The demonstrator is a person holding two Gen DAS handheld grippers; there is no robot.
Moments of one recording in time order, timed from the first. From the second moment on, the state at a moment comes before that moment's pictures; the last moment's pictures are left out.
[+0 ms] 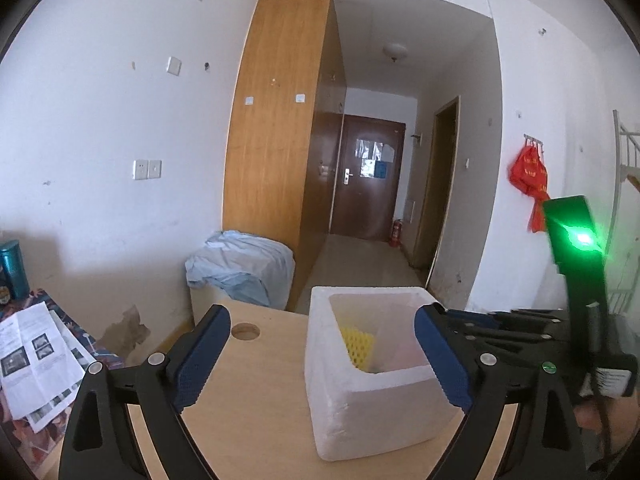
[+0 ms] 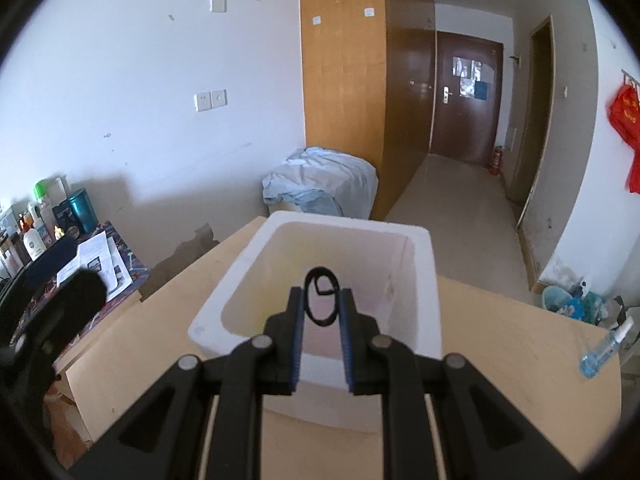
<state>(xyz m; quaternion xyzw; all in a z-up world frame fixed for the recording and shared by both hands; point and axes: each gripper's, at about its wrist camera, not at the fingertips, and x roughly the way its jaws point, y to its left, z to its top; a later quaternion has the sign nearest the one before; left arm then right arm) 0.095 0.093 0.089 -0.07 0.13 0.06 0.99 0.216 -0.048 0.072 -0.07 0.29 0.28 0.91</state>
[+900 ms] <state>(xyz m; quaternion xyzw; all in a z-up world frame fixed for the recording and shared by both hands) 0.103 0.097 0.082 -0.08 0.13 0.07 0.99 0.235 -0.033 0.064 -0.07 0.30 0.26 0.92</state>
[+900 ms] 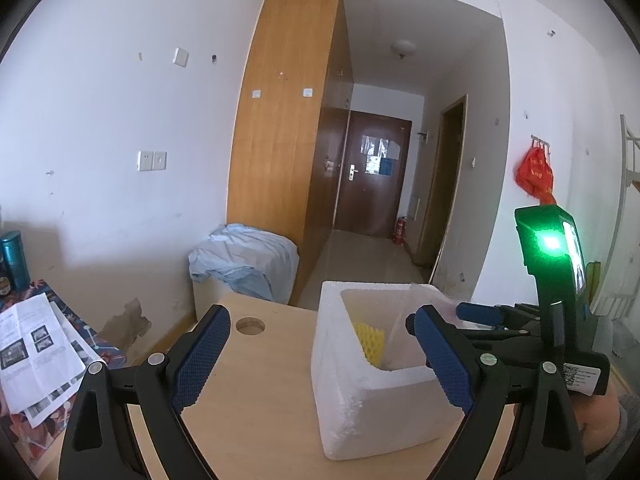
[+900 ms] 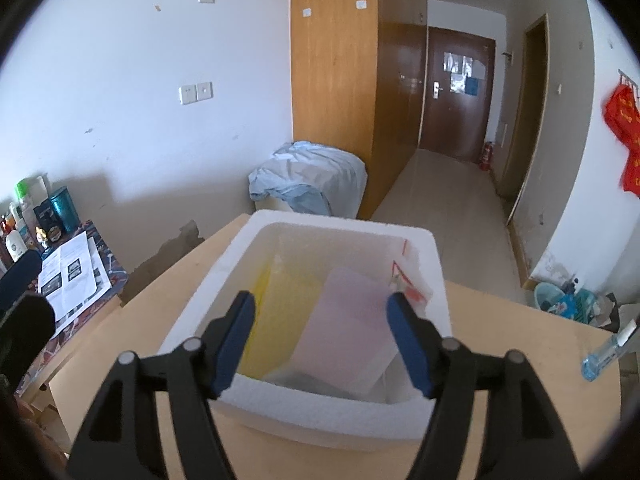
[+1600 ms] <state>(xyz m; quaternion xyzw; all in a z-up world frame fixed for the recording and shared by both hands) 0.086 0.086 0.090 -0.08 0.13 0.06 0.99 0.209 -0.063 0.072 -0.06 0.28 0.24 0.93</state>
